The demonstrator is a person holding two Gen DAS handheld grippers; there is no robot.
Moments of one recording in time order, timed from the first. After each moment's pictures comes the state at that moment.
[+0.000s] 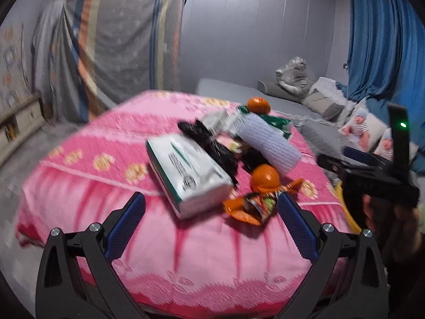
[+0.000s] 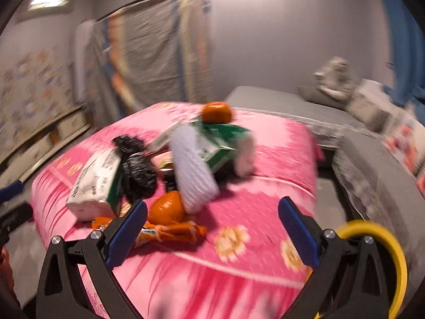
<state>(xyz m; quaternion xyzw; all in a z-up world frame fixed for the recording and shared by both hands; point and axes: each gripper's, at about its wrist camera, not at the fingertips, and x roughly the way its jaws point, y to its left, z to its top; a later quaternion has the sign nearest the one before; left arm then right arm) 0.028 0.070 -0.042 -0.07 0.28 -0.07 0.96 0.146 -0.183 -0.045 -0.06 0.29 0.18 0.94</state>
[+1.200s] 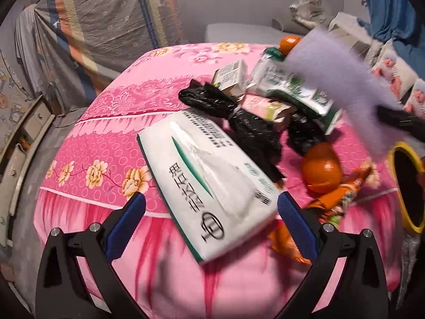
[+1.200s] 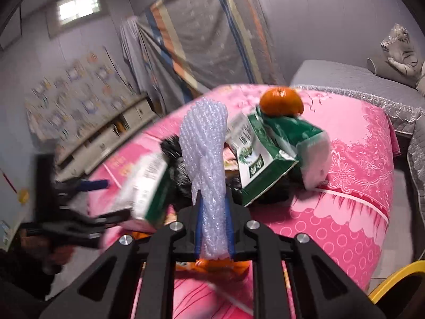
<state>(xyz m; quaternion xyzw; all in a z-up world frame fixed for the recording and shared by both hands) 0.160 0.051 -0.064 0.05 0.43 -0.01 0.90 0.195 -0.215 -0.042 0.05 0.33 0.34 0.88</state>
